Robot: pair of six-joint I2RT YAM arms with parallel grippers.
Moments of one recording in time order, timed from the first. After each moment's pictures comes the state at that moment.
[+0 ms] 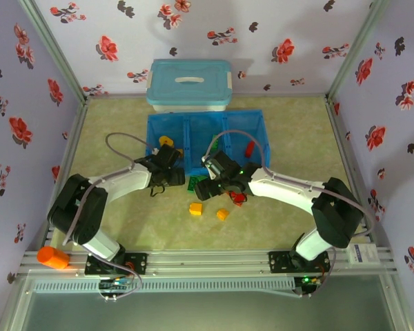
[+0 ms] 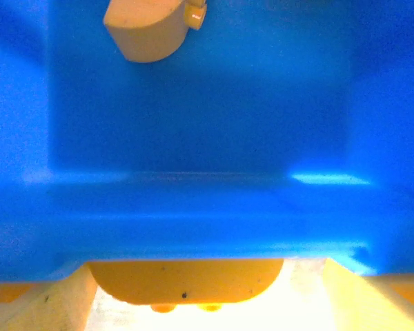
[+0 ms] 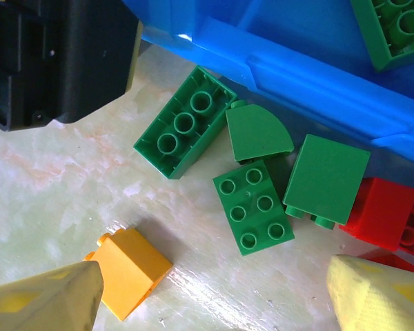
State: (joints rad) left arm -0.62 1.59 0.89 -0.45 -0.18 -0.62; right arm 0.91 1.55 1.03 -0.49 -0.04 0.37
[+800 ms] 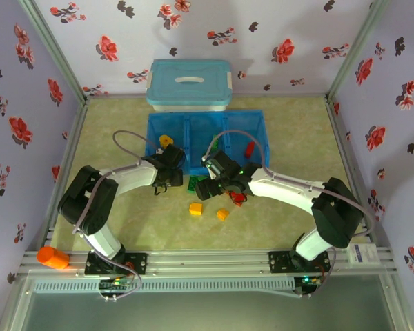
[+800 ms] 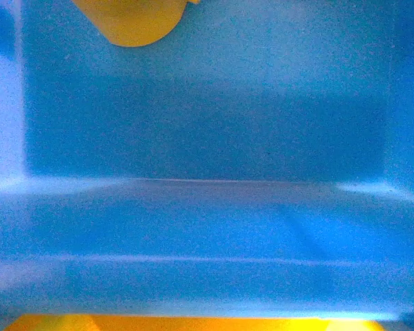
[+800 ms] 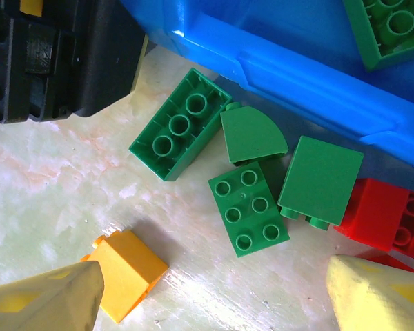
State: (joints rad) left arm -0.62 1.68 0.92 -0.45 -0.23 -0.60; right arm 0.91 1.55 1.03 -0.49 -0.03 0.37
